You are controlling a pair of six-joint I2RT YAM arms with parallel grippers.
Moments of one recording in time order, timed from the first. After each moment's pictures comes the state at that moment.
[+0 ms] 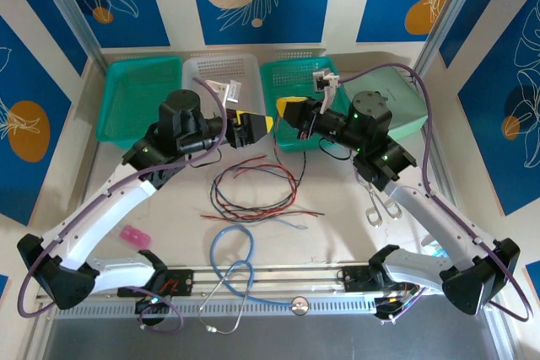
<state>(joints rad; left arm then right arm) -0.69 1.21 1.29 -0.29 0.43 -0.59 0.58 1.13 1.14 -0.02 -0.43 0.51</state>
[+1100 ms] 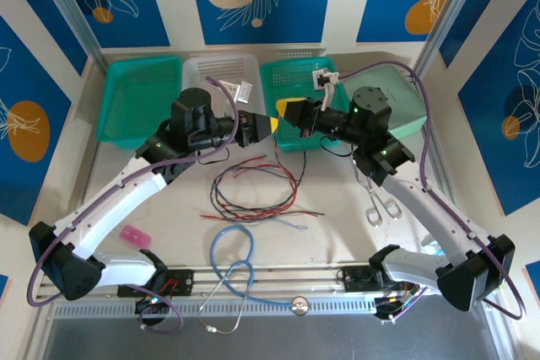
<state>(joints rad) -0.69 1.27 1.28 -0.23 0.48 -0.60 0.53 1.16 1.14 -0.01 -0.56 0.59</state>
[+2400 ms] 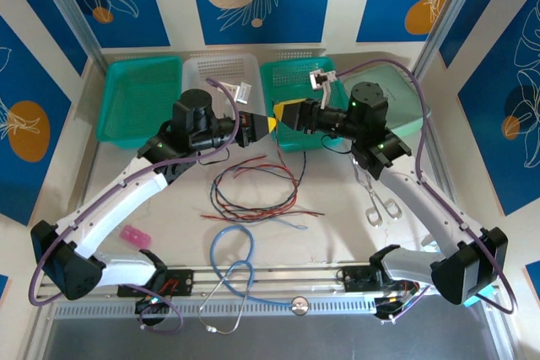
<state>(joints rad) -0.67 1.27 1.26 -0.22 0.47 -0.60 0.48 1.22 1.15 -0.02 -0.69 0.64</state>
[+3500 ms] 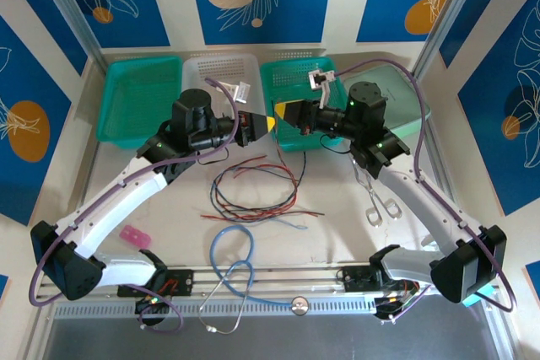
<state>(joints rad) -0.66 1.27 1.26 -0.23 0.46 -0.60 0.48 1.21 1.15 -0.03 -0.66 0.64</state>
